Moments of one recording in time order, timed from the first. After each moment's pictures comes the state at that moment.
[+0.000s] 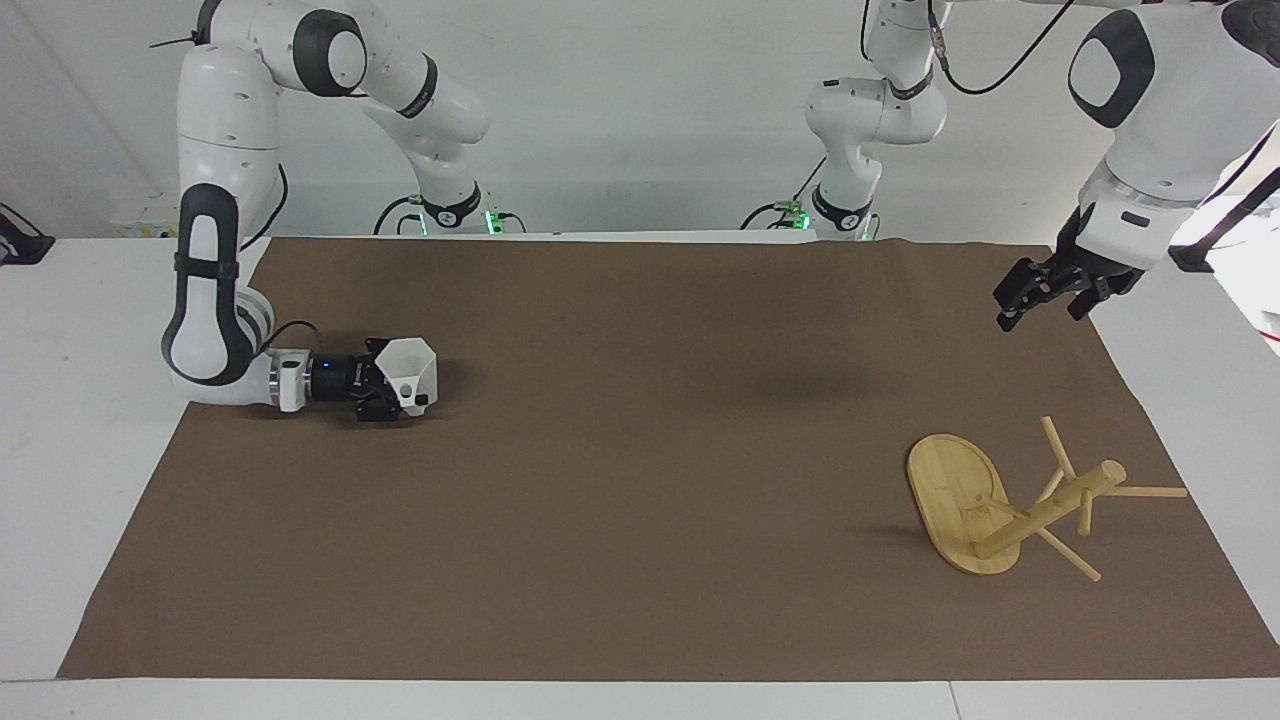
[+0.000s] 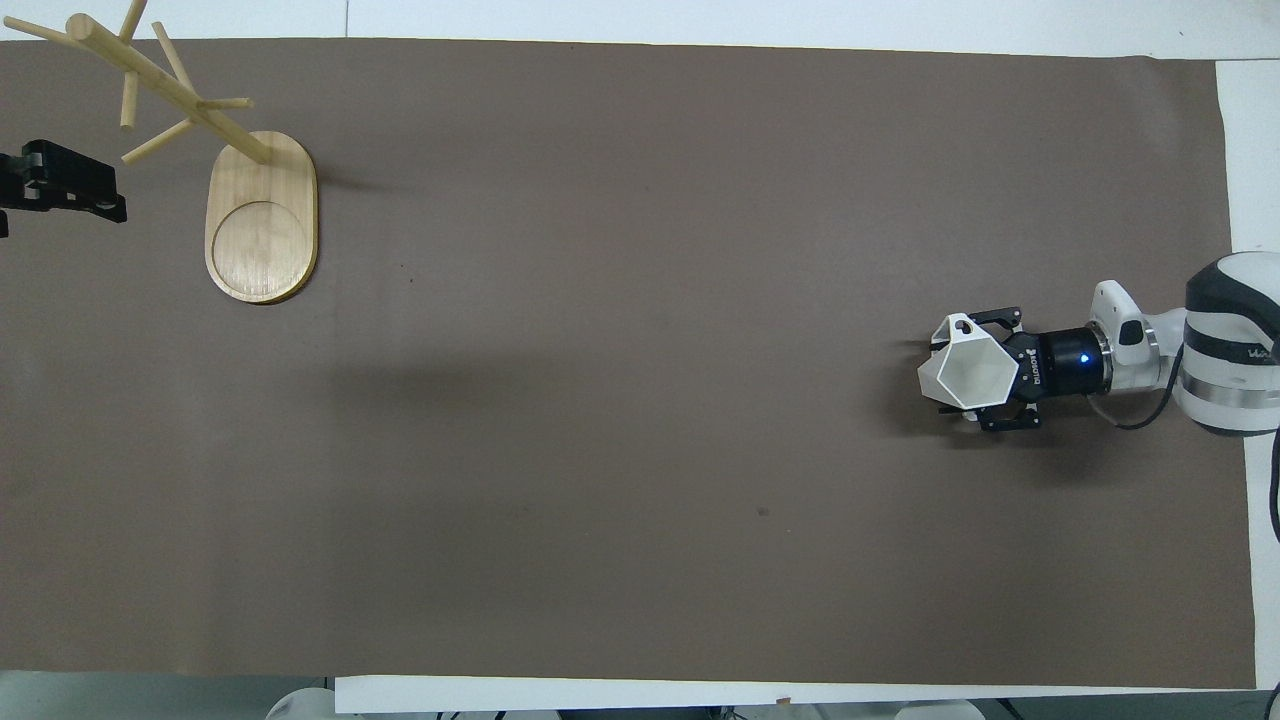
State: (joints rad) left arm -0.25 0.07 0.16 -1.53 0.02 1.63 -0.13; right arm -0.36 0.52 -0.04 -2.03 1.03 1.48 -2.61
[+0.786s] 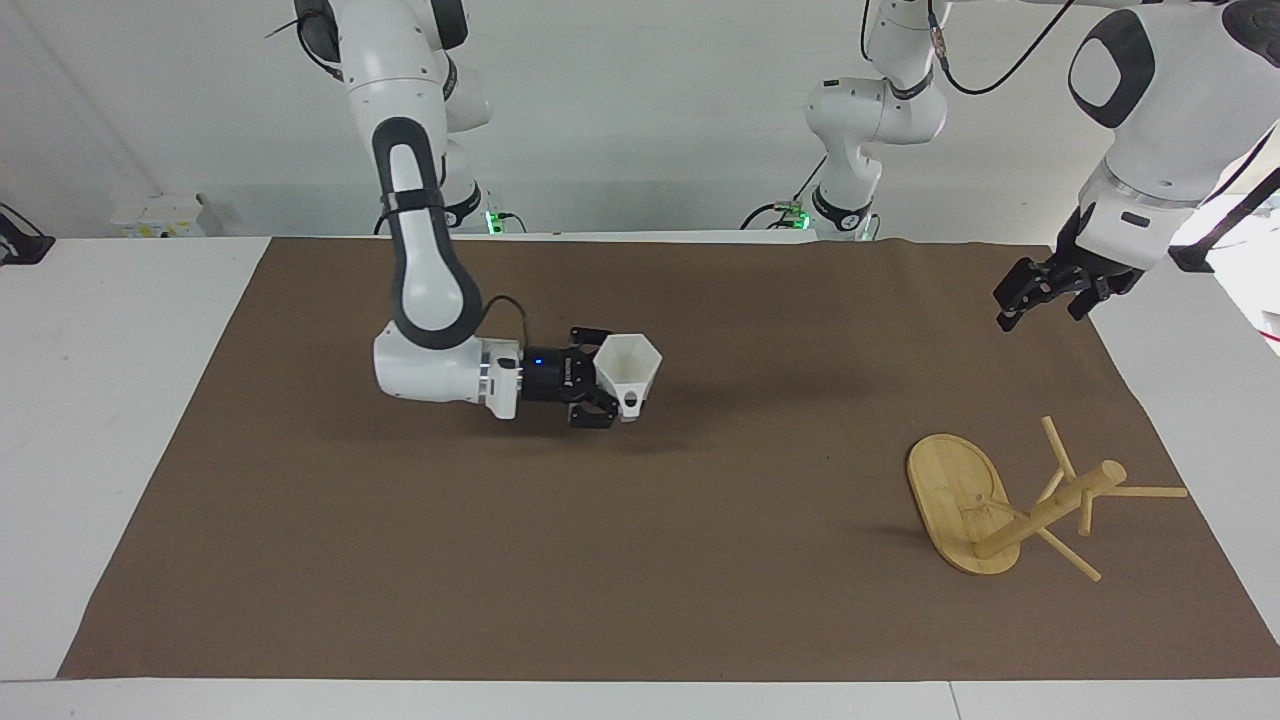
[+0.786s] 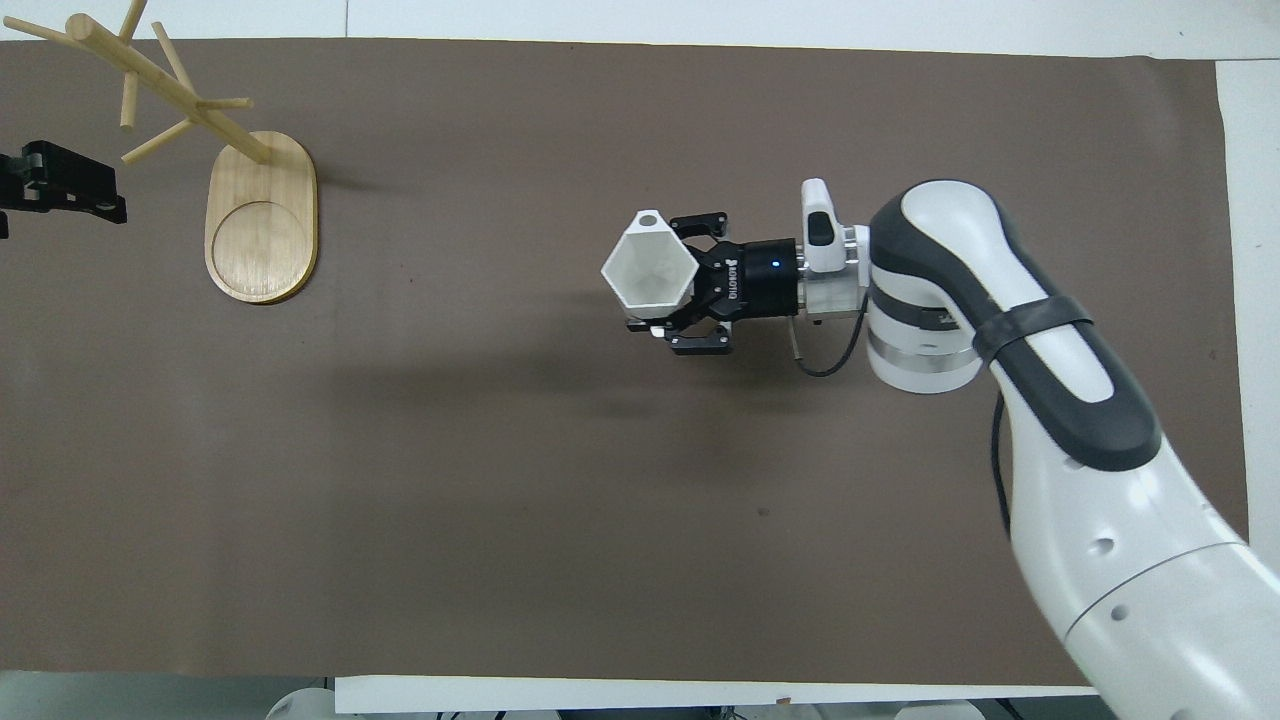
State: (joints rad) left arm -0.25 0.07 0.16 -1.53 0.01 1.62 -0.13; right arm 0.36 0.38 0.00 -1.91 1.64 2.03 -2.10
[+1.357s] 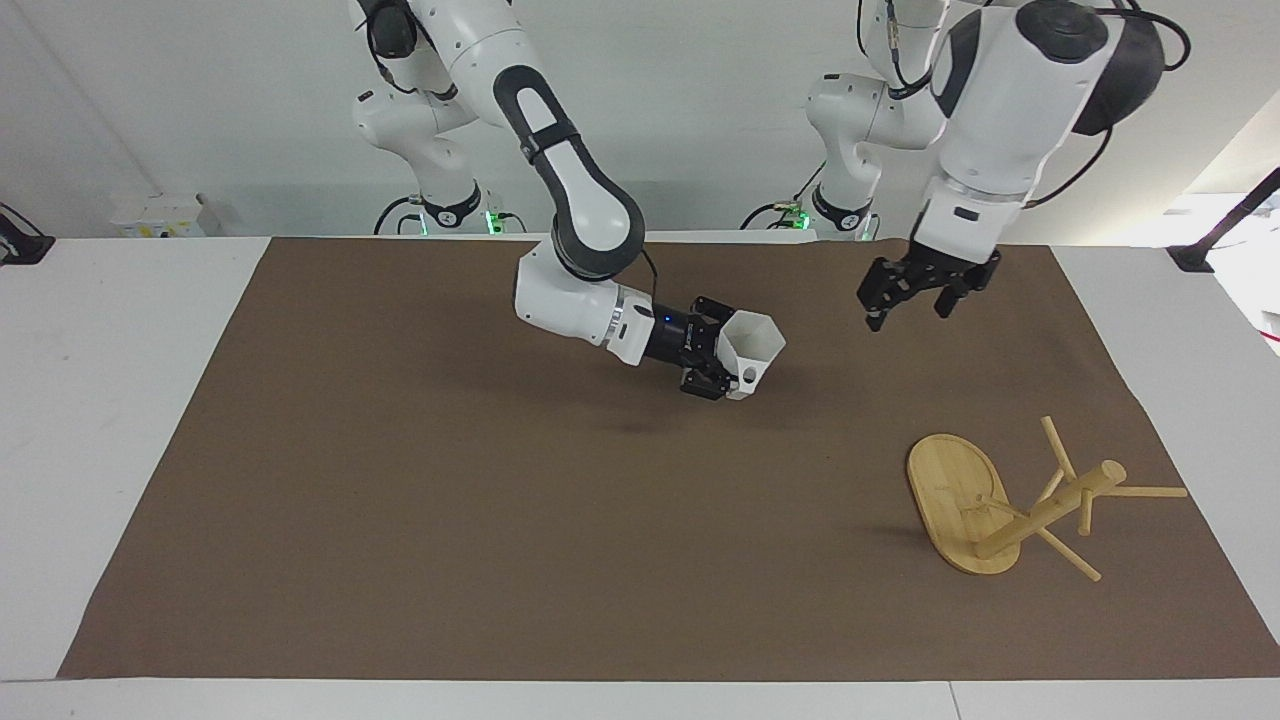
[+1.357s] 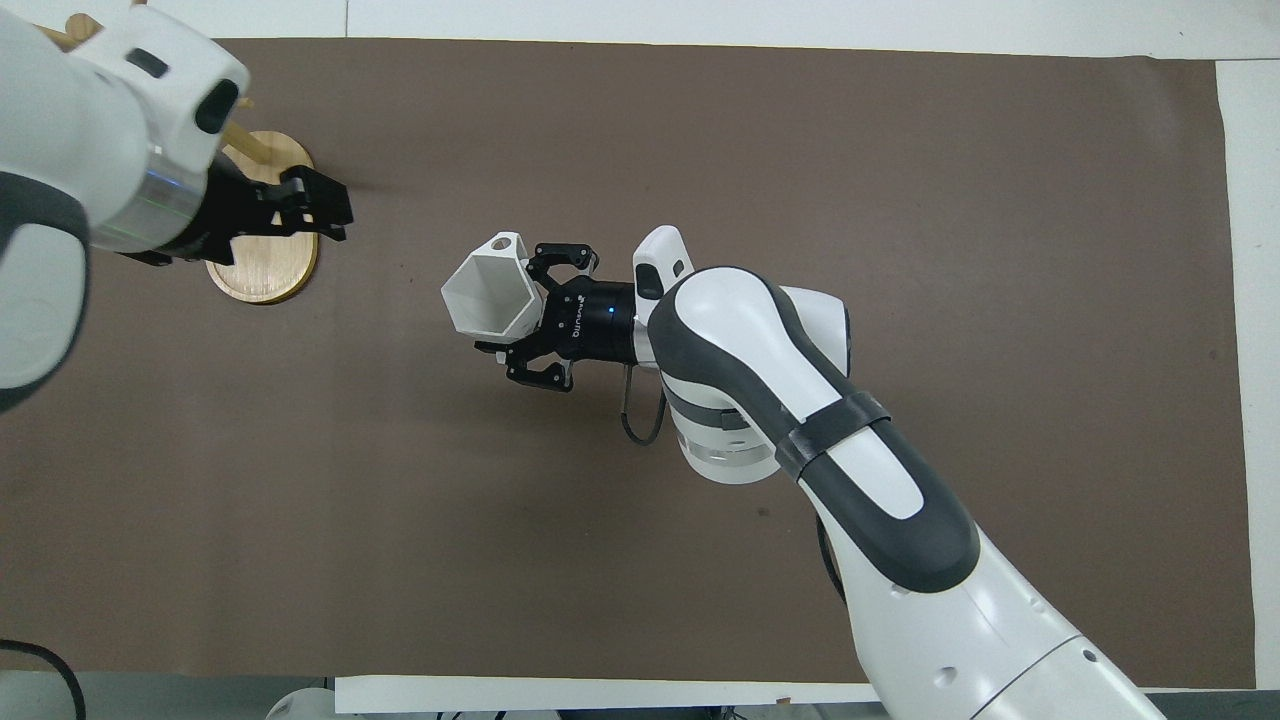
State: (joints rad) left arm -0.56 0.05 0.13 -1.61 0.00 1.71 -0.54; right arm 0.56 0.37 0.07 -1.86 1.76 2.42 -2.07
